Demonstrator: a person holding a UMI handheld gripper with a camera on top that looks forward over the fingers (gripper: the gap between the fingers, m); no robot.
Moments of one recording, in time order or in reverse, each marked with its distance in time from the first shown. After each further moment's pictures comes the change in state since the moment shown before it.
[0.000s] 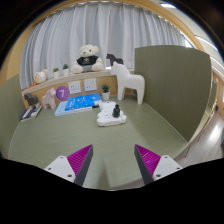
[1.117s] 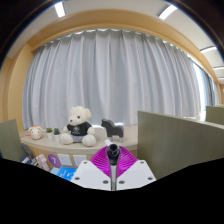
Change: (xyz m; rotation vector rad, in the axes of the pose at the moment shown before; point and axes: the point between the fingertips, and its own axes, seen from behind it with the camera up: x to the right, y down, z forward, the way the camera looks) arm 0.083 -0.394 0.116 0.481 -0.184 -0.002
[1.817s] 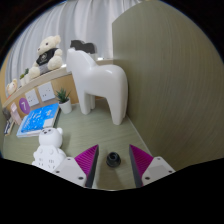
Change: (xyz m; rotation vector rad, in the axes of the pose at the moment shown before) arm 0.095 0.322 -0.025 -0.570 0.168 0.035
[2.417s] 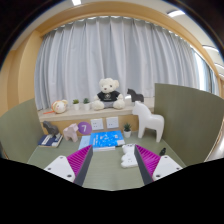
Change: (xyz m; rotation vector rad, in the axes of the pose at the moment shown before) arm -0.255 -0.042 -0.297 0.320 -0.162 -0.051
